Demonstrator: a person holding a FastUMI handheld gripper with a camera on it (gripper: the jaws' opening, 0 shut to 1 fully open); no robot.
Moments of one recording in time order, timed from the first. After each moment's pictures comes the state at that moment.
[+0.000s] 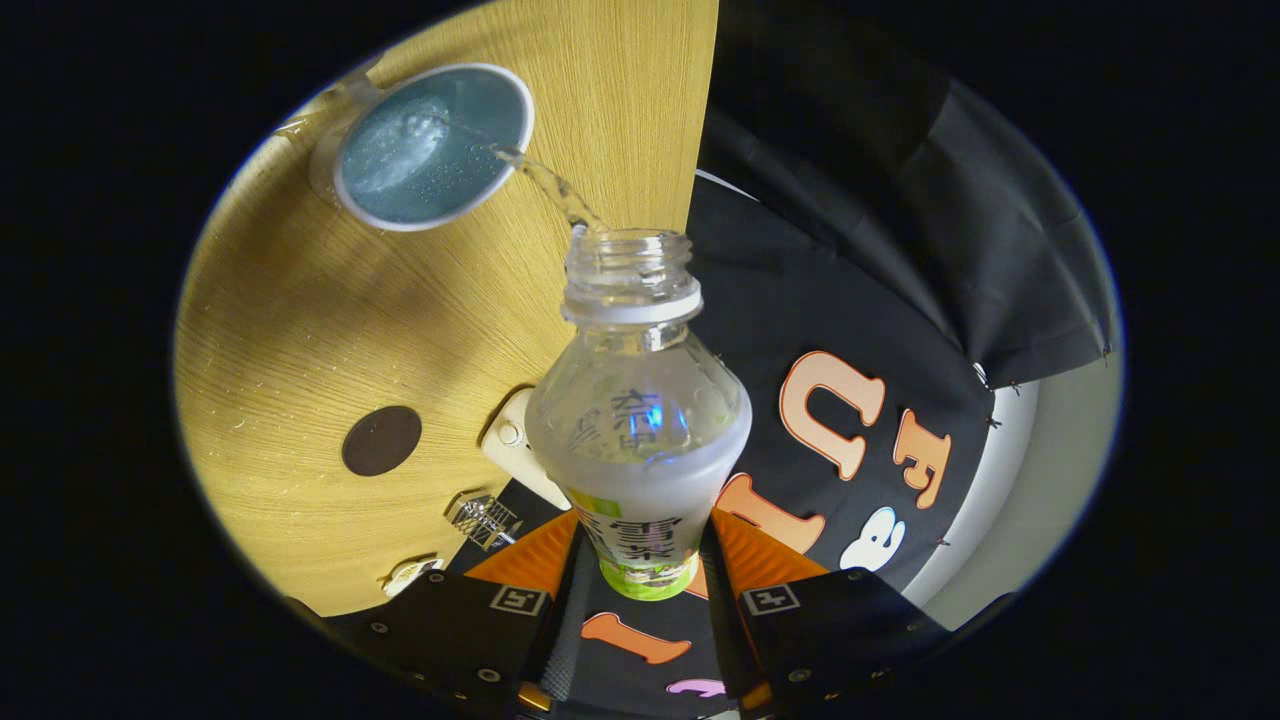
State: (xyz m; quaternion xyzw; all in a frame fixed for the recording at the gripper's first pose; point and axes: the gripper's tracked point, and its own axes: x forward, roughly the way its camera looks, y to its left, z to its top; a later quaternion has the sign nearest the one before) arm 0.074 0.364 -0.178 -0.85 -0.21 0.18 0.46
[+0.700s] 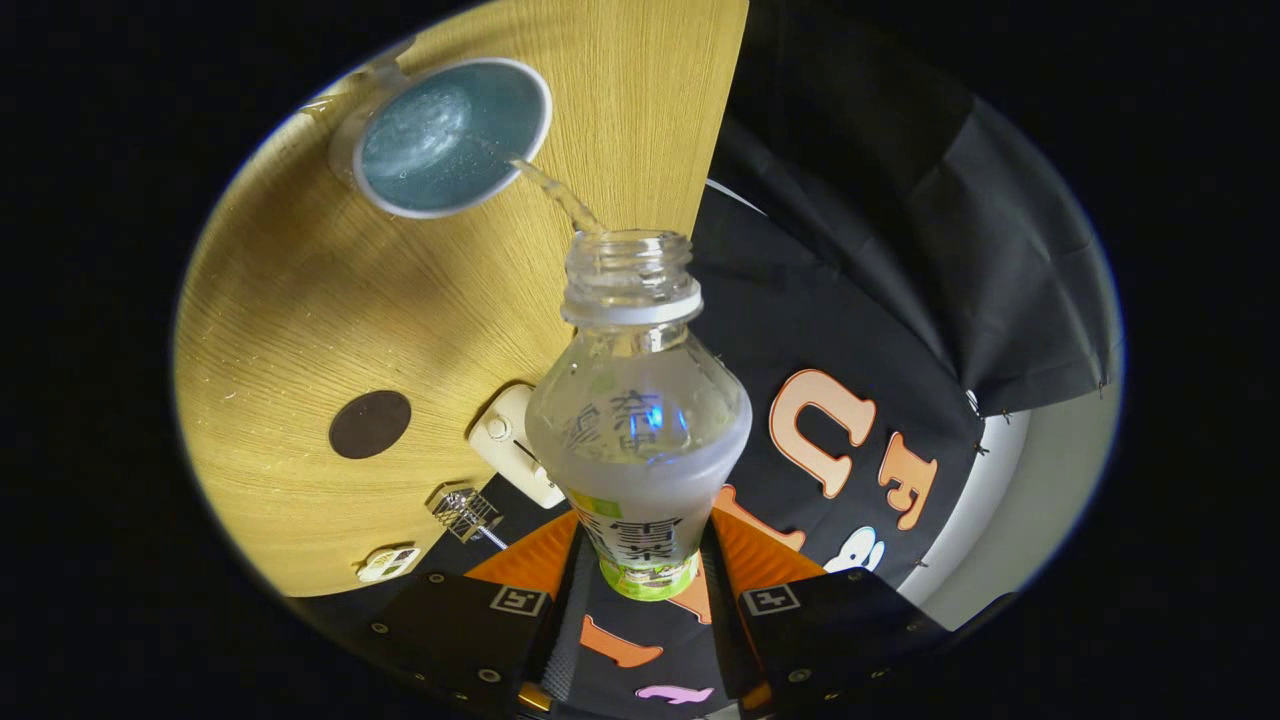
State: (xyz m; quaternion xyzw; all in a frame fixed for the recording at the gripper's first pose) arm 0.076 0.373 -0.168 -0.86 -0.23 0.17 0.42
